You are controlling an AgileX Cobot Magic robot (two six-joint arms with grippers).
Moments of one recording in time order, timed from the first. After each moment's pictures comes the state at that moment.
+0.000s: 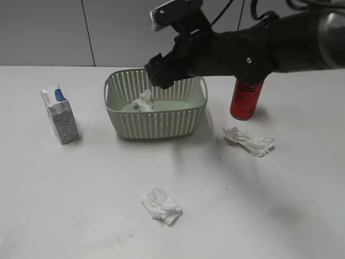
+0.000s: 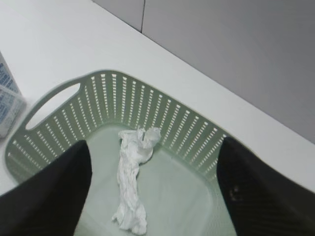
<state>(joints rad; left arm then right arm) 0.04 -0.01 -0.51 -0.26 1.03 0.23 0.64 1.91 -1.24 -0.04 -0.09 -0.06</state>
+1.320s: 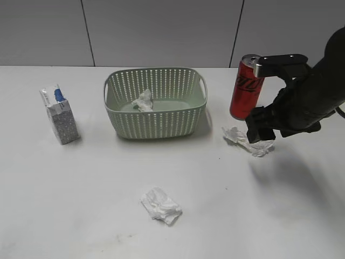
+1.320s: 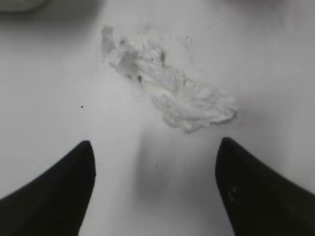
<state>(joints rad) 0.04 -0.01 -0.51 -0.26 1.03 0.23 0.37 1.70 -0.96 0.09 0.49 0.07</state>
